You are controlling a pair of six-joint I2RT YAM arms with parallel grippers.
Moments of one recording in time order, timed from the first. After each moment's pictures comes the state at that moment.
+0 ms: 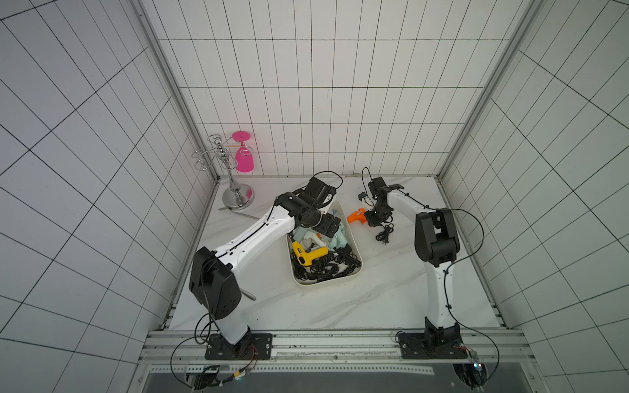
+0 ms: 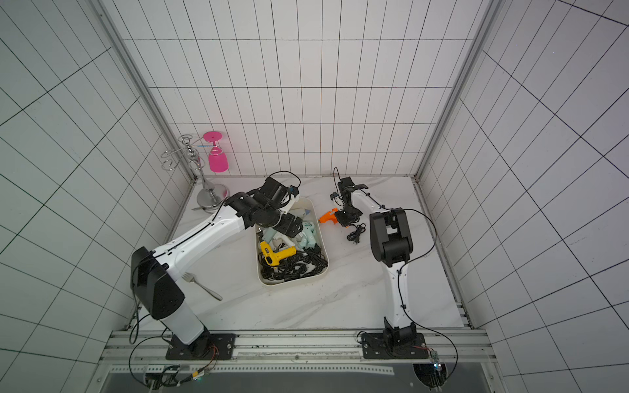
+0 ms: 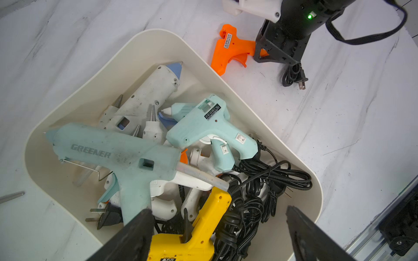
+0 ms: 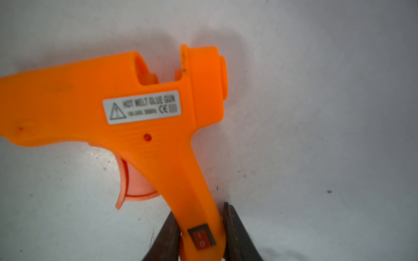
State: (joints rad) left arm -0.66 1.69 1.60 -0.91 0.08 -0.13; right arm 0.38 2.23 1.76 -0.91 0.00 -0.28
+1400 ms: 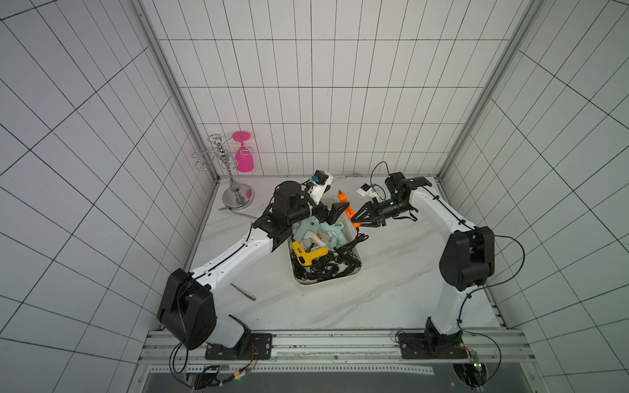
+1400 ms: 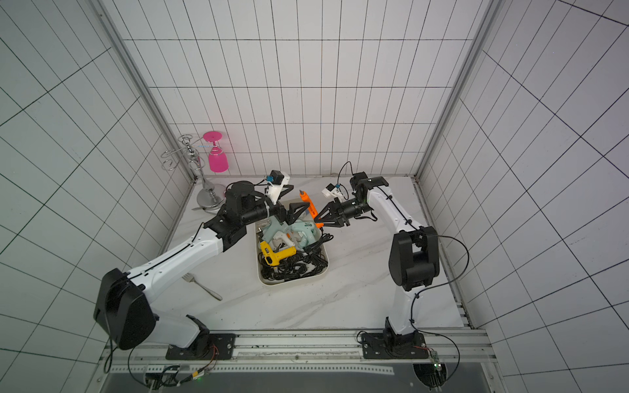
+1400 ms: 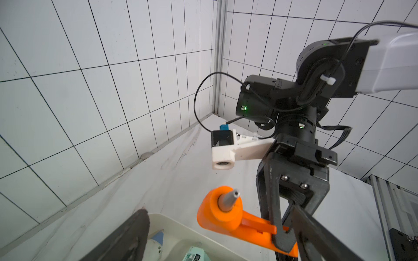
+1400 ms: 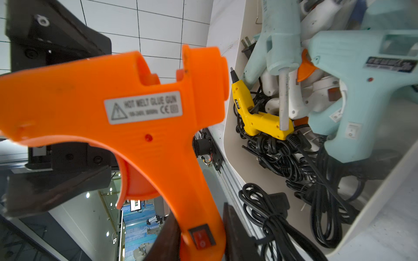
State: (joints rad) left arm -0.56 1.45 1.15 0.14 0.44 -0.01; right arm 0.36 1.88 1.67 -1.28 -1.21 -0.07
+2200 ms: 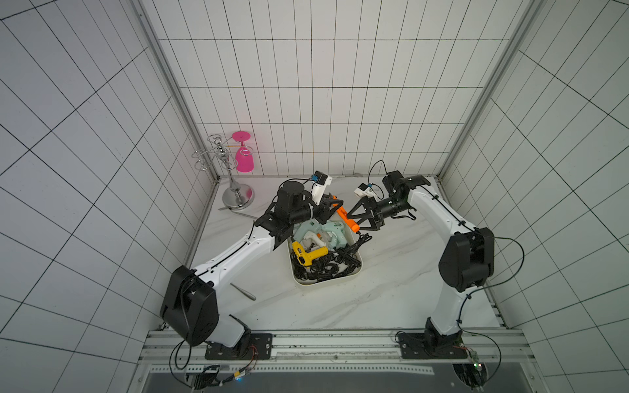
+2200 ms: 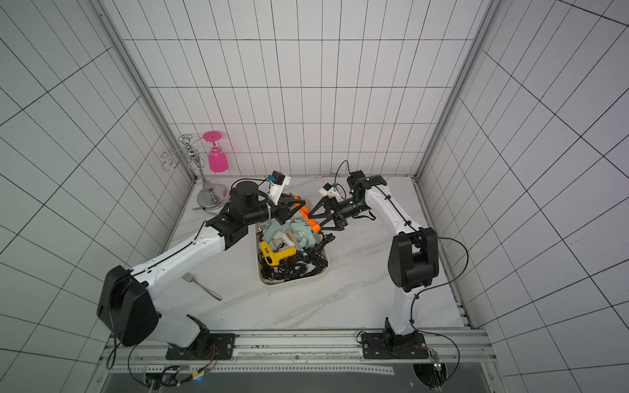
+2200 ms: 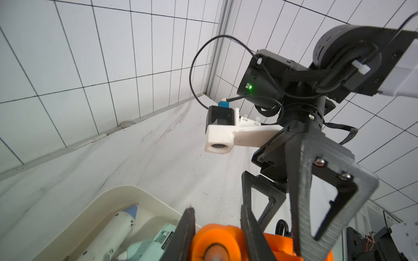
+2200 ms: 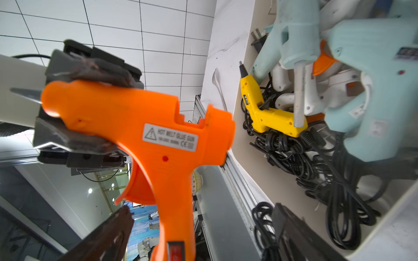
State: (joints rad) left arm -0.56 1.44 1.17 0.00 0.42 -0.21; right arm 0.34 1.86 1.69 -1.25 -1.18 0.00
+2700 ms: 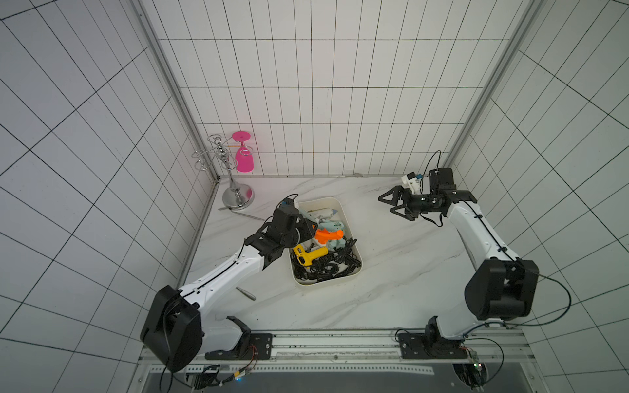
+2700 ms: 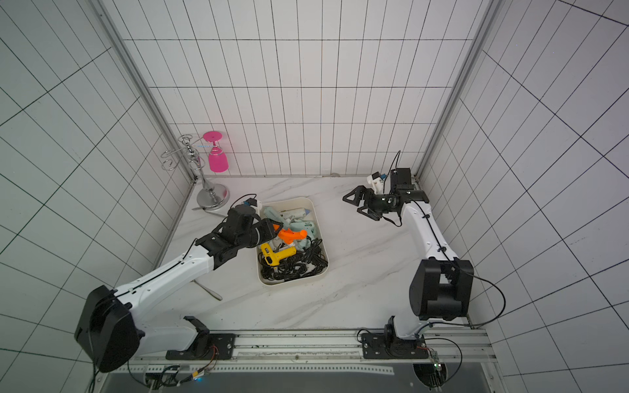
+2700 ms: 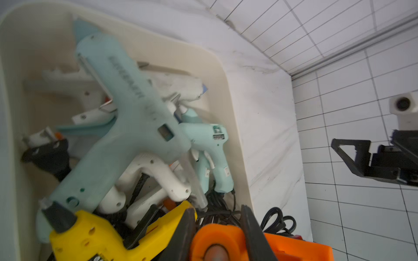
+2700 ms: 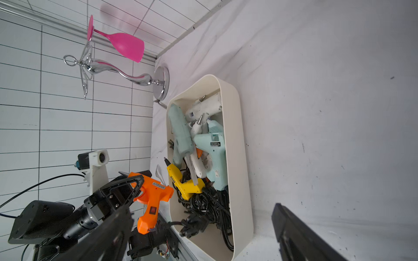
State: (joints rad) left arm -0.58 1.30 0.90 -0.25 0.10 -0.94; right arm 0.10 1.58 1.36 -0.74 -0.82 0.37
